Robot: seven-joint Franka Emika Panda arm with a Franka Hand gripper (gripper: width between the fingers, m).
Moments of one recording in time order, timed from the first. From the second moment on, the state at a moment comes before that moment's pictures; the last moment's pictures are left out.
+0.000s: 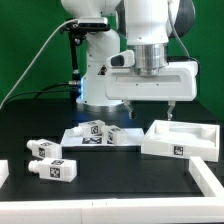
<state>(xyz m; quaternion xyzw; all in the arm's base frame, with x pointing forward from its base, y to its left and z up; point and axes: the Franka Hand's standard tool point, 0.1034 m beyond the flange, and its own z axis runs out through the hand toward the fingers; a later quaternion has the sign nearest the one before) 0.391 0.087 0.065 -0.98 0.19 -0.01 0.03</state>
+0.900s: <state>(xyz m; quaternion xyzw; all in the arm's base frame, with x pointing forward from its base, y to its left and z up) 0.351 0.100 0.012 -0.98 0.21 0.01 0.02</state>
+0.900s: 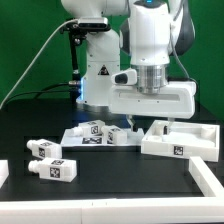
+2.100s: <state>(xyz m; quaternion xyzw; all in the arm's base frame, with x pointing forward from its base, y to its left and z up) 0.356 0.050 0.059 -1.00 0.07 0.02 0.03</state>
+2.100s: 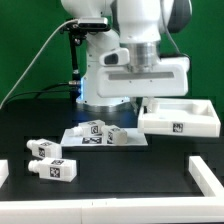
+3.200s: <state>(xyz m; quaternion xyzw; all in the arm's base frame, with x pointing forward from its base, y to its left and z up) 0.423 0.002 0.095 -1.00 0.01 0.05 0.05</state>
